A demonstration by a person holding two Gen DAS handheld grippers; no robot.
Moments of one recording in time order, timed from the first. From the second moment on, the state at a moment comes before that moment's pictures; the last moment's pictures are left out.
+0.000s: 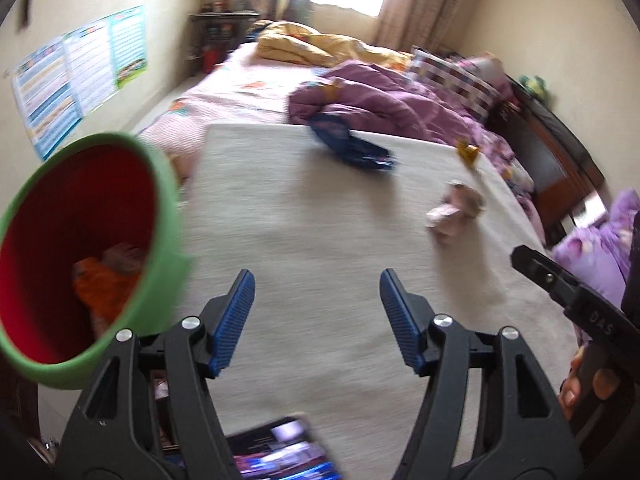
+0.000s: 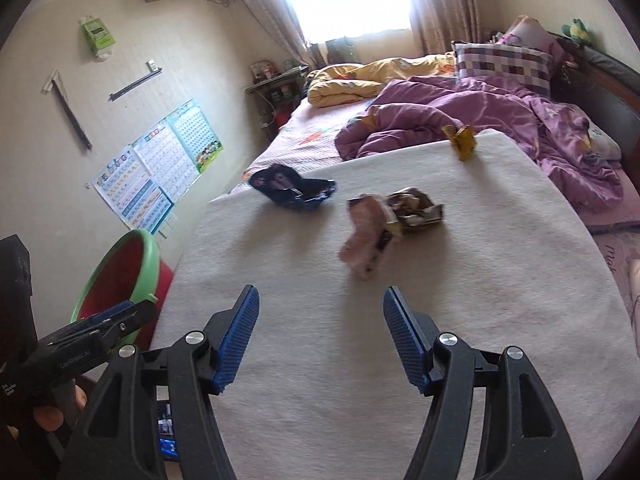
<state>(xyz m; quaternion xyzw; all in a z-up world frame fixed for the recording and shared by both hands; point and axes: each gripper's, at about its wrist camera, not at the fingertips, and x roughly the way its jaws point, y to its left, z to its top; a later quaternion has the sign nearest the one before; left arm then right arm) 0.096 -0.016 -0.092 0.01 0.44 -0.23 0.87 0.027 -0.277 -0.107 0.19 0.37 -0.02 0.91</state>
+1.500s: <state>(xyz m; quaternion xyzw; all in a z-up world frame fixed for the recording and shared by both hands) 0.032 -0.116 -0.152 0.05 0.53 -0.24 0.81 0.225 -0.473 -0.151 0.17 0.42 -0.05 0.89</state>
